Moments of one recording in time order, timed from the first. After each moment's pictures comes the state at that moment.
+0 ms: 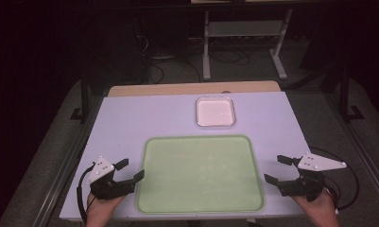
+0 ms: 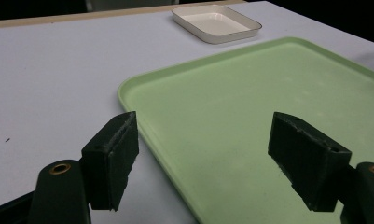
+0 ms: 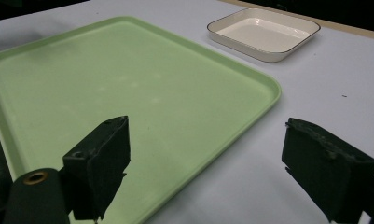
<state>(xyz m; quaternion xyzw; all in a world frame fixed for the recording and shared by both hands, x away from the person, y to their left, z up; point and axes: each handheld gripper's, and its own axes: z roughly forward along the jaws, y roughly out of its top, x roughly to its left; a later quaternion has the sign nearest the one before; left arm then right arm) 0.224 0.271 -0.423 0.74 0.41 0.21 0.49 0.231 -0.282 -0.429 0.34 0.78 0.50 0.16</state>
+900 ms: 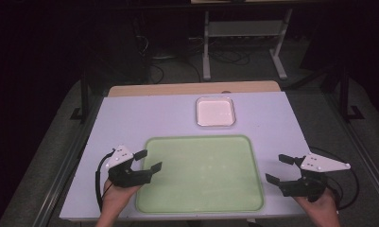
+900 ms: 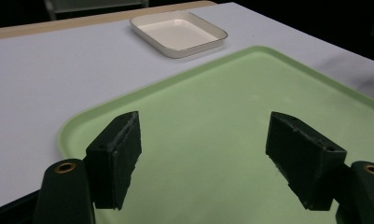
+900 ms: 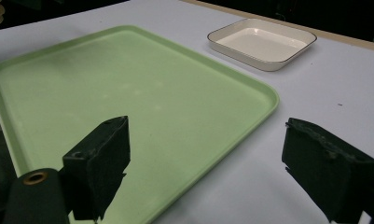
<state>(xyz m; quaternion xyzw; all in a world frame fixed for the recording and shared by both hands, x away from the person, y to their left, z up) 0.253 0.225 -0.405 0.76 0.37 0.17 0.50 0.227 -0.284 -0.423 0.33 0.78 0.51 0.18</state>
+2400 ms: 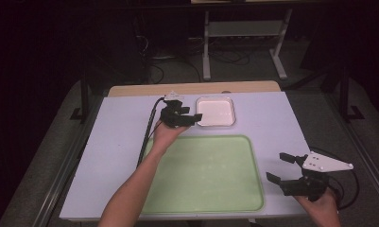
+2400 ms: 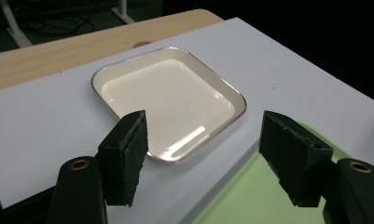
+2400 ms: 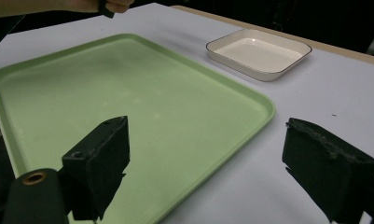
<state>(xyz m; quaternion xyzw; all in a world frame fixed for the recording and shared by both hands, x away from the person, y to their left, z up) 0.428 0.109 -0.386 0.78 0.38 0.11 0.48 0.226 -0.285 -0.419 0.32 0.77 0.52 0.18</state>
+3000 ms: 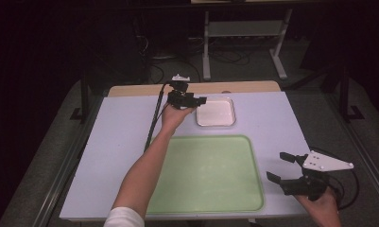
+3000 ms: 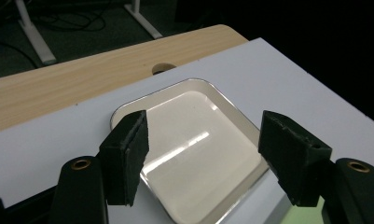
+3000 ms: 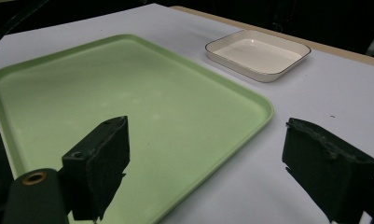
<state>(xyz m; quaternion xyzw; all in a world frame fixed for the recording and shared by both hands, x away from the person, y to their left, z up) 0.489 0.087 -0.376 0.77 0.42 0.10 0.47 0.228 -0.286 -0.418 0.32 0.77 0.52 0.18</state>
